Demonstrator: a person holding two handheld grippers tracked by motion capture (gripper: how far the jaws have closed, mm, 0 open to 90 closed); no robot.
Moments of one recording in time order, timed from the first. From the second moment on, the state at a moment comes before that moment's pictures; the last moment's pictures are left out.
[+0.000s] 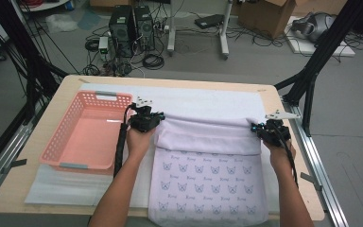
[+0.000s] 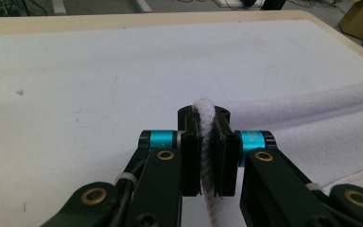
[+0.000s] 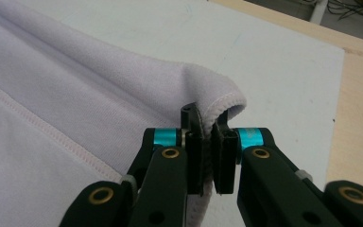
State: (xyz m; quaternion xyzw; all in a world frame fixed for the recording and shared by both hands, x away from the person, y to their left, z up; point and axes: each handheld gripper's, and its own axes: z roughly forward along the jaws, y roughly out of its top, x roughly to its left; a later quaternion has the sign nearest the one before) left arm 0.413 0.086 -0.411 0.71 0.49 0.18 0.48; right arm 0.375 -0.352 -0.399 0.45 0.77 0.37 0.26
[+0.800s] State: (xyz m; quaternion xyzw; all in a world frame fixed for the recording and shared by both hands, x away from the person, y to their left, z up) left arm 0.388 0.087 -0.428 0.74 0.45 0.12 0.48; right arm 0.370 -0.361 -0.416 0.51 0.76 0.37 0.16
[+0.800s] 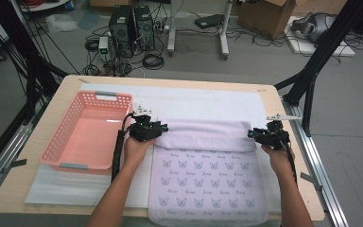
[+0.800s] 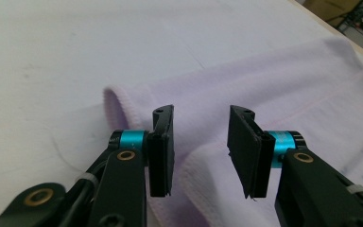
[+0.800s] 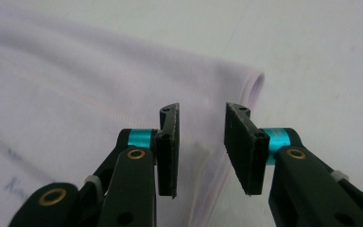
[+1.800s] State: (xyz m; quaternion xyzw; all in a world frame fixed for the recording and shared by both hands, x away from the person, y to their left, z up) left arm 0.273 0.106 -0.442 0.77 0.37 0.13 0.51; right arm 0.260 -0.384 -0.435 0.46 0.76 0.43 0.13
